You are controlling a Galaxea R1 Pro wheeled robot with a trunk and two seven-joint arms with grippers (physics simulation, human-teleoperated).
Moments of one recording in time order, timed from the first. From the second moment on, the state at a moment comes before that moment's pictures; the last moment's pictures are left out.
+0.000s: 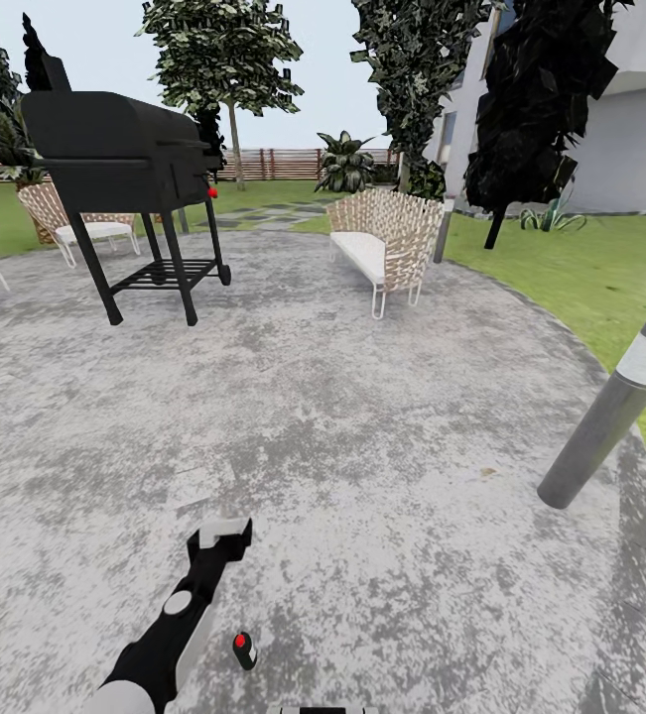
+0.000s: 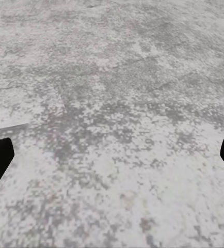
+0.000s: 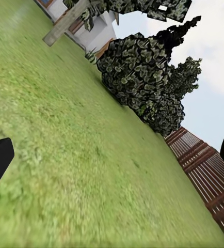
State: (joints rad) left arm -0.51 -0.08 0.07 -0.59 0.01 -0.27 0.00; right arm -0.26 -0.65 -0.43 -0.38 0.23 -0.48 -0.65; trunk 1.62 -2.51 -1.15
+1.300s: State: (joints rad) left arm -0.51 -0.10 0.07 -0.62 0.00 -0.30 0.07; right arm -0.26 -0.66 -0.44 -0.37 0.23 -0.48 -0.65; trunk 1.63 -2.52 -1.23
